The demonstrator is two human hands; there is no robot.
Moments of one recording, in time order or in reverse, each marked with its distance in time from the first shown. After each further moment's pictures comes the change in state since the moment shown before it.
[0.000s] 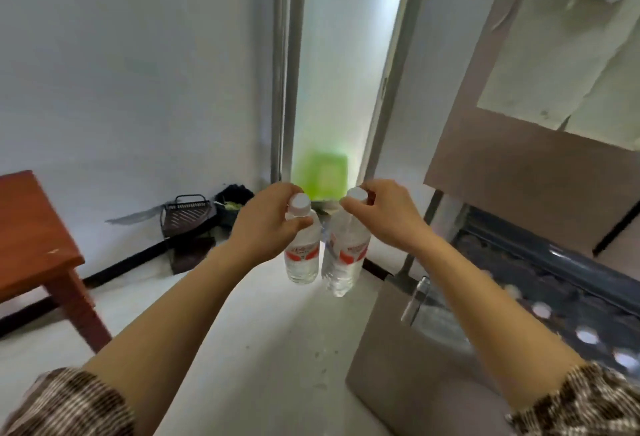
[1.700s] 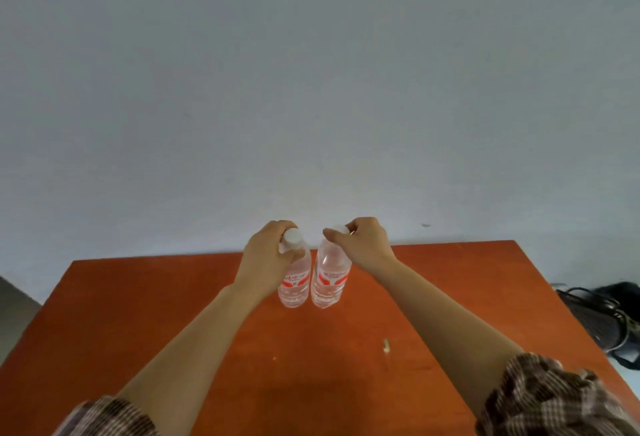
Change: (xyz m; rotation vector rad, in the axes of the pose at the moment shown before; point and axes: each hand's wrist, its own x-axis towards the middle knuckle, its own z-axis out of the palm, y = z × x) left_hand -0.242 -0.954 -0.774 0.154 0.384 -0.832; right_hand 0.224 -0.943 0.943 0.366 -0.707 -0.096
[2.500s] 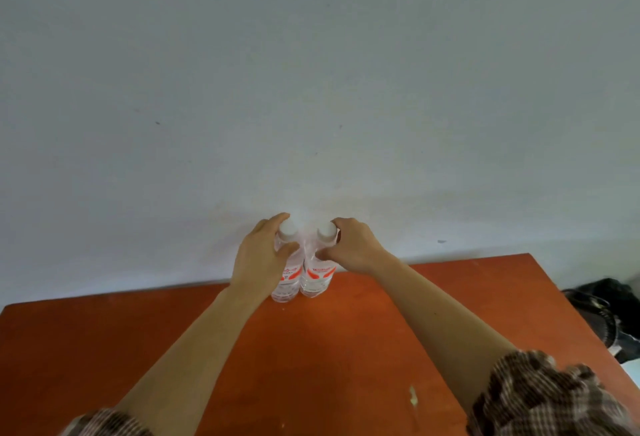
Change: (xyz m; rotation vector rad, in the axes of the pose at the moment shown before) left_hand 0.111 -0.071 0.014 -0.022 0.028 0.007; right_hand 0.106 -0.027 0.051 -0.320 -0.160 -0.067
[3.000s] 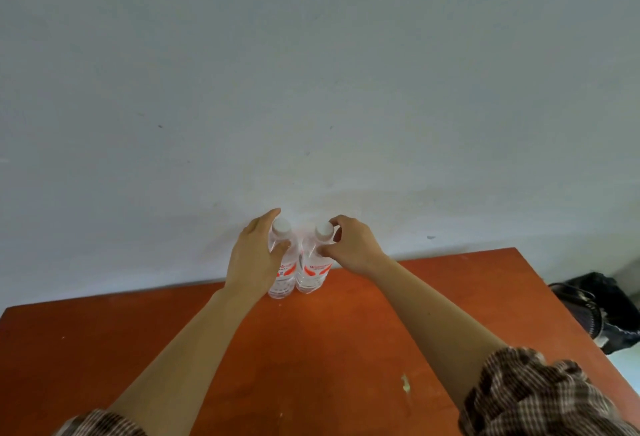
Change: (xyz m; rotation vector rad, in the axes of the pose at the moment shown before) left_hand -0.015 0.008 -0.010 0.049 0.033 0.040; right_hand -0.017 0.009 0.001 0.035 0.085 0.008
